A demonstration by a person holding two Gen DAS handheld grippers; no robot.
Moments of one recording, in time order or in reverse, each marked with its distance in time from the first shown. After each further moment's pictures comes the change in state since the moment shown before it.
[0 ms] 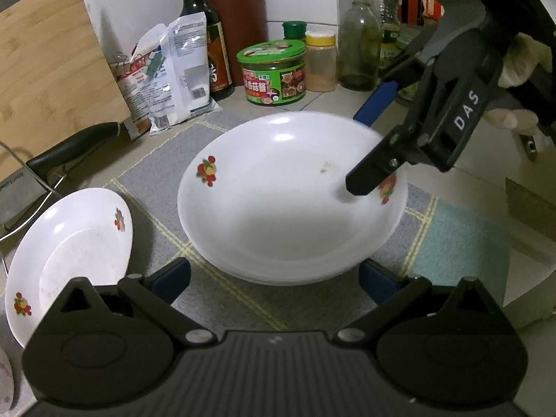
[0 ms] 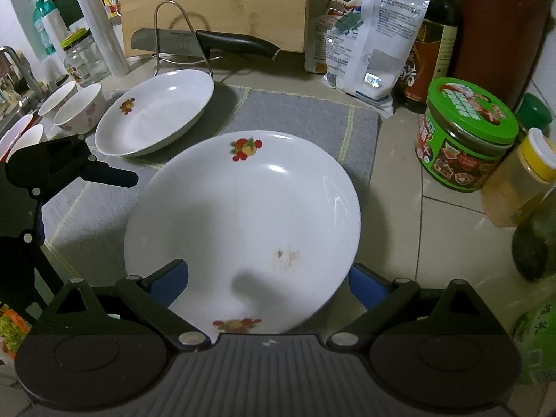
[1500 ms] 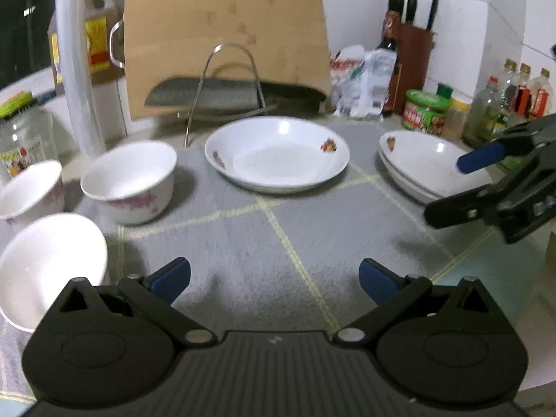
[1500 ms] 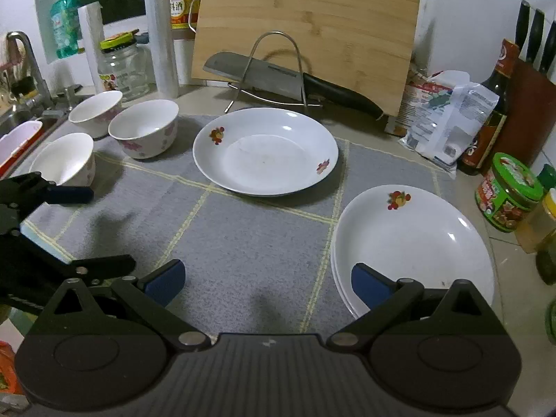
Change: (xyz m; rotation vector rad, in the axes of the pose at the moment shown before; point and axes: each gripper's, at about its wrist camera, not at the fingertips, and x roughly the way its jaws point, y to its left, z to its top) left arm -0.120 0.080 -0.136 -0.429 -0.116 0.264; right arm 0.006 0.198 0.006 -0.029 -0.149 -0.159
